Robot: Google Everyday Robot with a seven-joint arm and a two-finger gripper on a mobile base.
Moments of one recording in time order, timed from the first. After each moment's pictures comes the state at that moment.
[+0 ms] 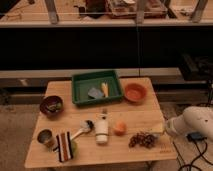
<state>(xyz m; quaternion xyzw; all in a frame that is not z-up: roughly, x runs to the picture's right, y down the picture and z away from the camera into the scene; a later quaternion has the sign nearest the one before) 0.304 0.243 0.760 -0.13 -0.28 -0.55 0.78</state>
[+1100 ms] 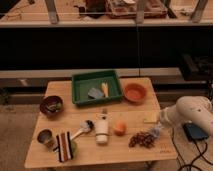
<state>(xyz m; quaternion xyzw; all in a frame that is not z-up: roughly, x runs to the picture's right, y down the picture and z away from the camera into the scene) 0.258 0.175 0.762 -0.09 -0.26 -0.58 0.77</state>
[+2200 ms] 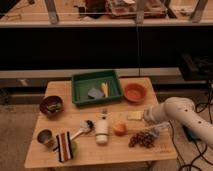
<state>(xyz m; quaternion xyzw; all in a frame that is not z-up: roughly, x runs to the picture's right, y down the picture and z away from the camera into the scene) 0.174 0.171 0.778 0.00 -0.31 -0.57 0.76</state>
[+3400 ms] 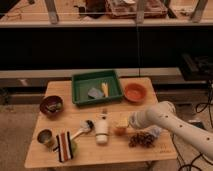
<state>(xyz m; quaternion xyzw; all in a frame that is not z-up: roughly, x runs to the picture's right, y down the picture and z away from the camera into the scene) 0.116 0.201 0.794 0.00 -0.32 -0.62 0.71</state>
